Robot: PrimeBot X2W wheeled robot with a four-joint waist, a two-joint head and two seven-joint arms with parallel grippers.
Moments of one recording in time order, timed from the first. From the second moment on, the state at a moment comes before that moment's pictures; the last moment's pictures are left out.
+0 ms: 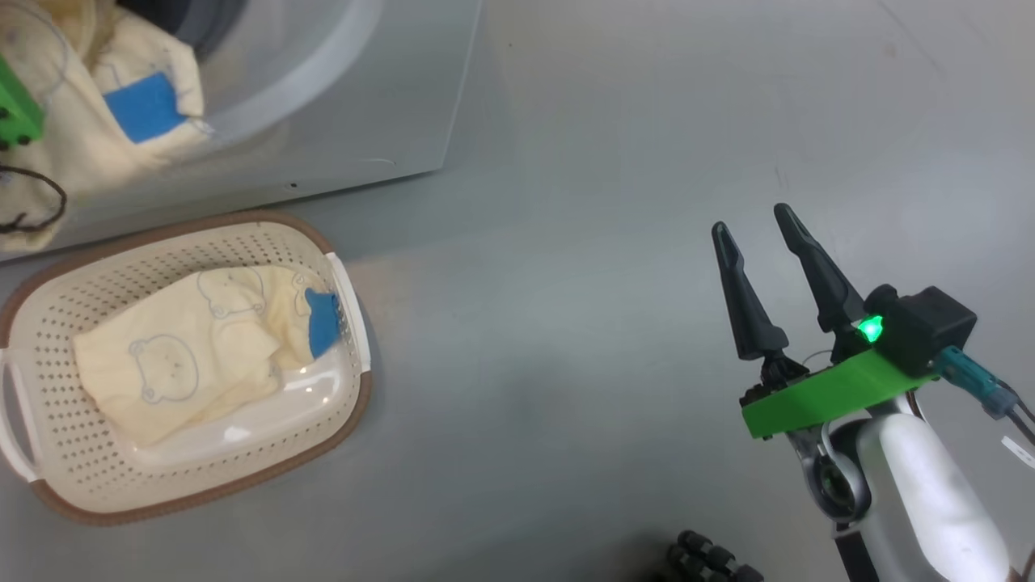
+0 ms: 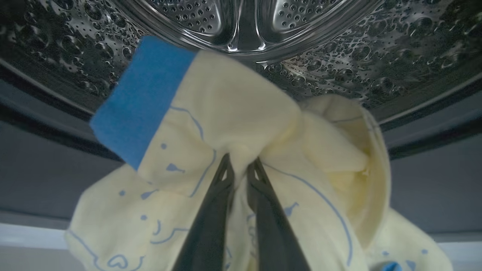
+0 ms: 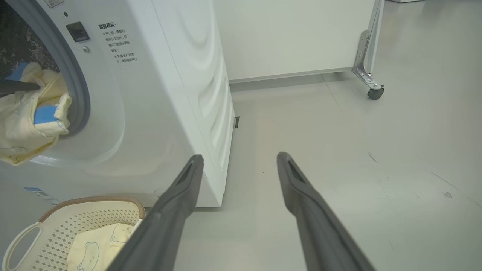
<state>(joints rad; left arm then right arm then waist) -1.03 0.45 -0.28 0.65 -0.56 0.02 0.31 -0.23 -0.04 0.16 0.11 0.24 0.13 -0.25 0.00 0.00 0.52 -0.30</state>
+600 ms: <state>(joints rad) -1.28 0.55 -0.30 0.74 -0.41 0.03 0.00 -0.28 -0.04 0.19 0.10 0.28 0.13 -0.25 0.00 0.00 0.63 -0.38</state>
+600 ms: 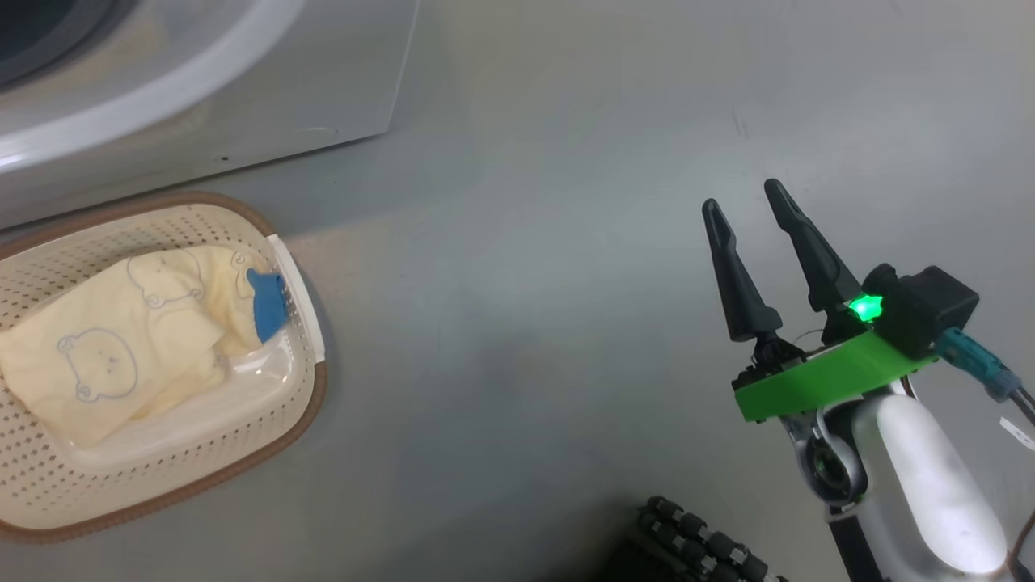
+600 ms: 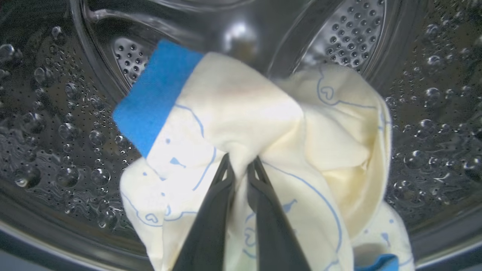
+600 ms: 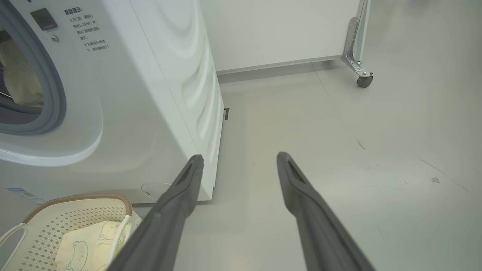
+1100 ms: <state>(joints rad) -1.33 0.54 -0.31 0.88 -0.40 0.04 -0.06 -0.29 -0.04 0.19 0.10 0.30 0.13 -0.25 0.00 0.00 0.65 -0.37</state>
